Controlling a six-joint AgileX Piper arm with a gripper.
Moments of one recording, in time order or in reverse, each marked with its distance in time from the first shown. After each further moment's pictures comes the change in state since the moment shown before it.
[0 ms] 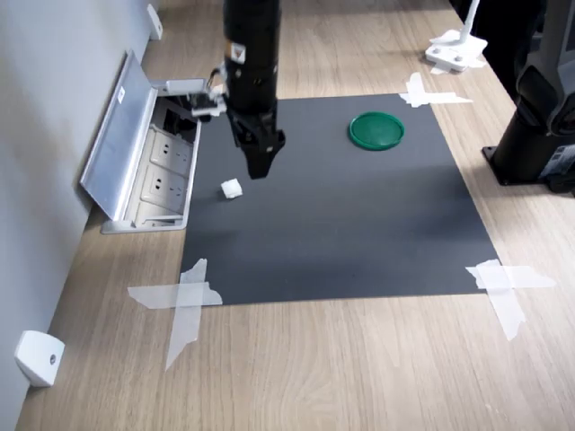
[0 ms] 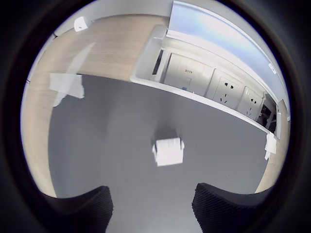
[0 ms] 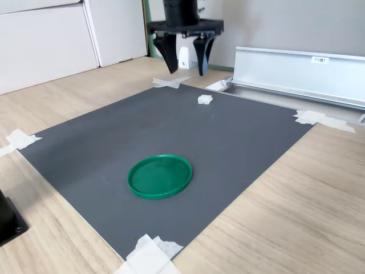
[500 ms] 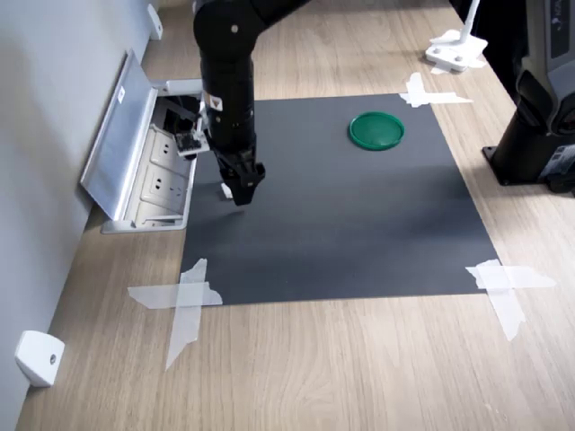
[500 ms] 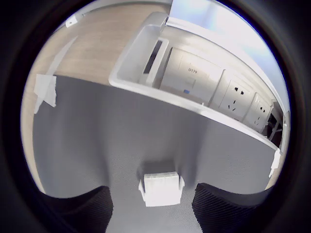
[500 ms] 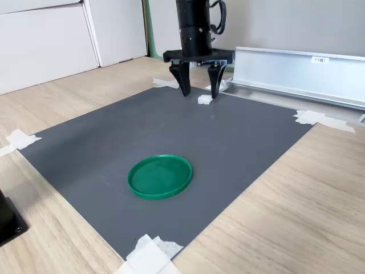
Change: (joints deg) arm 0.0 8.5 -2.7 -1.0 -4.4 -1.9
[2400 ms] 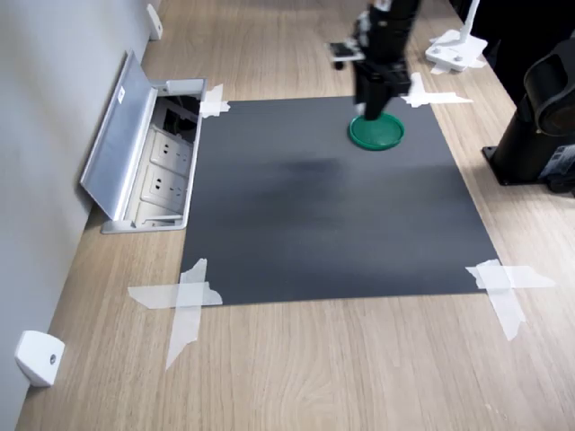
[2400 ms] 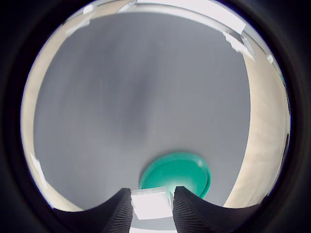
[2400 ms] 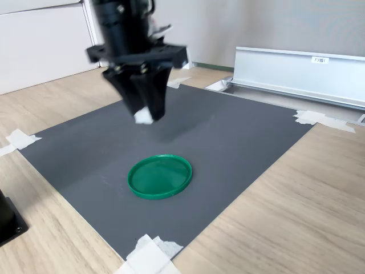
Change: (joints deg) arm -21.1 -46.3 47.8 0.0 -1.8 -15.7
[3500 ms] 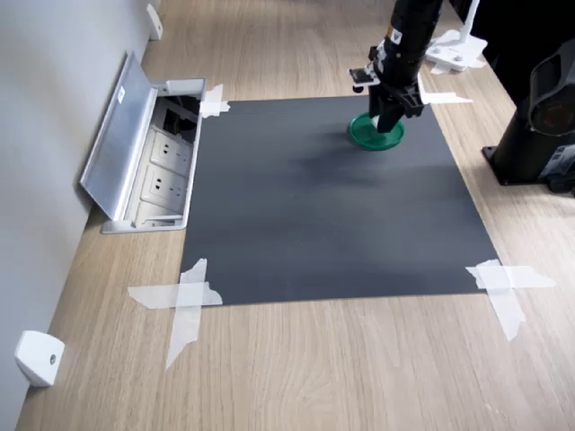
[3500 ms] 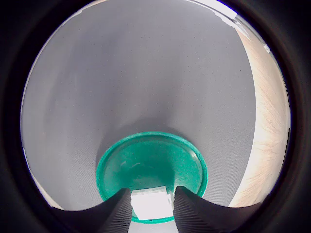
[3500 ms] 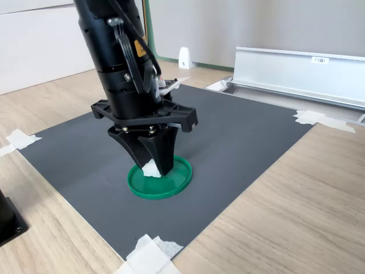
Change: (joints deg) arm -6.7 6.6 6.5 -2.3 -14.4 -4.7
